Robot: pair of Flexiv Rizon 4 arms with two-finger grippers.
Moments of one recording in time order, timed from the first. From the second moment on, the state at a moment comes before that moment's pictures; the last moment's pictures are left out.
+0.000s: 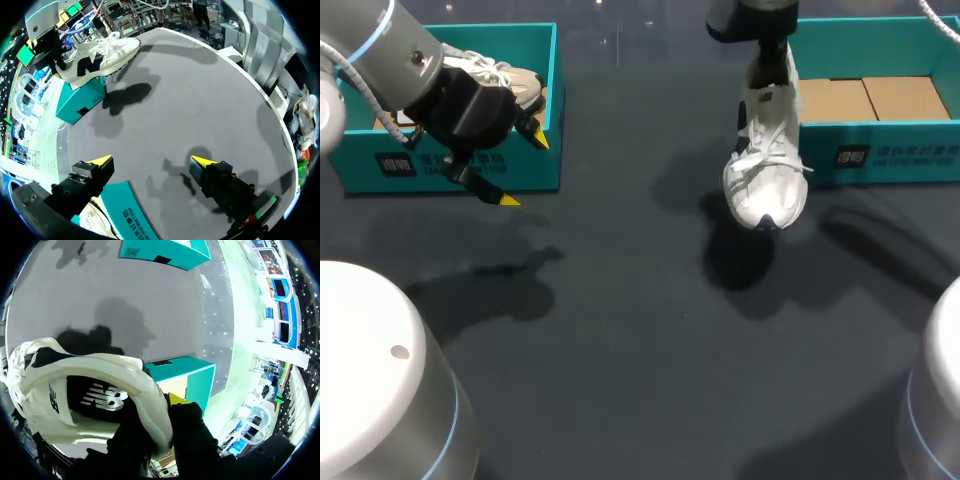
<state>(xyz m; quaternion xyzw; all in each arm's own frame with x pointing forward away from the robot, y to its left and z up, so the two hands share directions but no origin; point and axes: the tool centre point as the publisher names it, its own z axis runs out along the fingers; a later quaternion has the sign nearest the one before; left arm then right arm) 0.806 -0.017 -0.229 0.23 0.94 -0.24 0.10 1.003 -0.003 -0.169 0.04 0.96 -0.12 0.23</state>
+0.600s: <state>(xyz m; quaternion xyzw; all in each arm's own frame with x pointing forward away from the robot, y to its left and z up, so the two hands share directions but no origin) 0.806 -0.017 -0.229 0.23 0.94 -0.24 0.10 1.079 -0.075 -0.101 0.00 0.96 -0.10 0.26</state>
